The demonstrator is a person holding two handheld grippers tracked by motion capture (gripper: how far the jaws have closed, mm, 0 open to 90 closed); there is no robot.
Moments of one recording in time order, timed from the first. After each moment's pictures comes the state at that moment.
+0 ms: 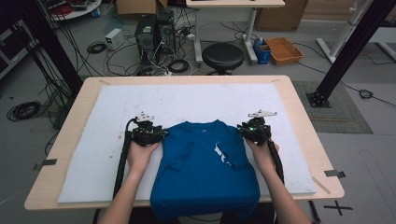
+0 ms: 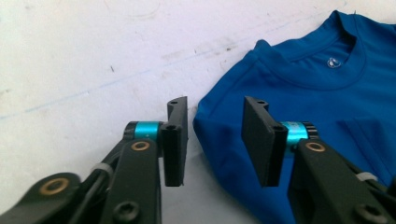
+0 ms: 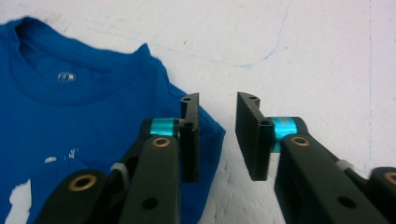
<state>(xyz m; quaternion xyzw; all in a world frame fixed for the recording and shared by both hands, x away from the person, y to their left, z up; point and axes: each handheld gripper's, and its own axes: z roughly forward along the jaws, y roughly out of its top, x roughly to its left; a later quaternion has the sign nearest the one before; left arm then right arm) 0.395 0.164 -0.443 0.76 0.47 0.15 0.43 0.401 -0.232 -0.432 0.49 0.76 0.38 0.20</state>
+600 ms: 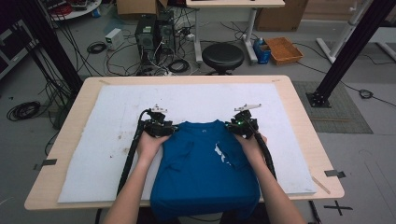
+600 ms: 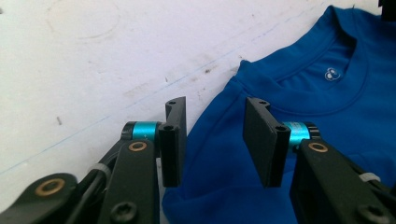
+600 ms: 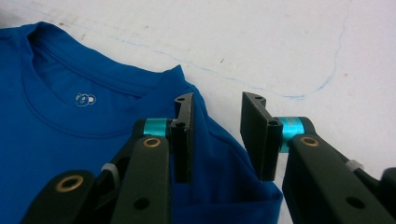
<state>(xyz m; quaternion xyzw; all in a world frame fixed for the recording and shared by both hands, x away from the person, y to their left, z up) 0.429 0.138 -0.446 0.79 0.44 0.13 0.41 0.427 -0.196 -0.433 0.47 0.79 0.36 0.17</state>
